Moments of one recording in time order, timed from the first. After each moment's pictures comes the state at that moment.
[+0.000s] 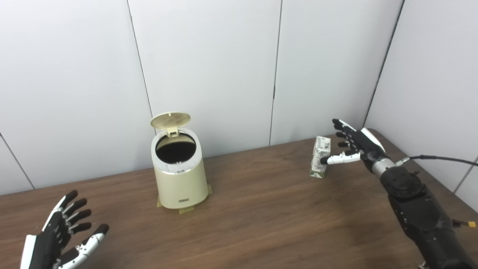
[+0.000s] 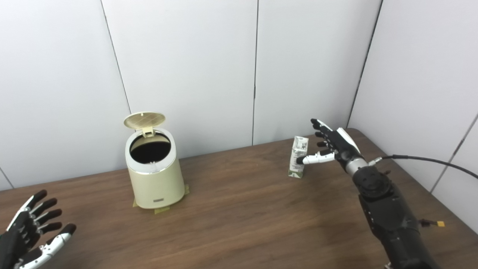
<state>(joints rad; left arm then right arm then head) -0.11 0.17 0.08 -0.14 0.08 0.06 -0.02 -0.47 -0.59 -0.15 0.56 -0.12 -0.01 0.12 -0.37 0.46</state>
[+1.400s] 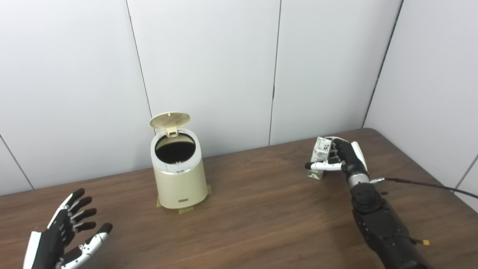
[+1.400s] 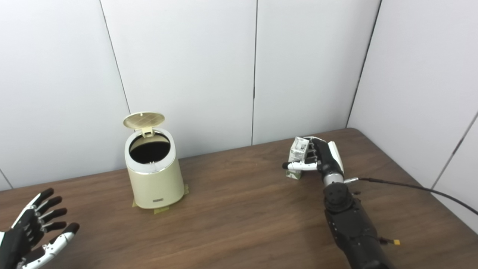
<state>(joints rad) -0.11 0.18 0.07 -0.16 0.10 0.06 -0.05 -0.54 -0.40 -0.15 0.75 -0.18 -0.08 -0.29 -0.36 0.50</state>
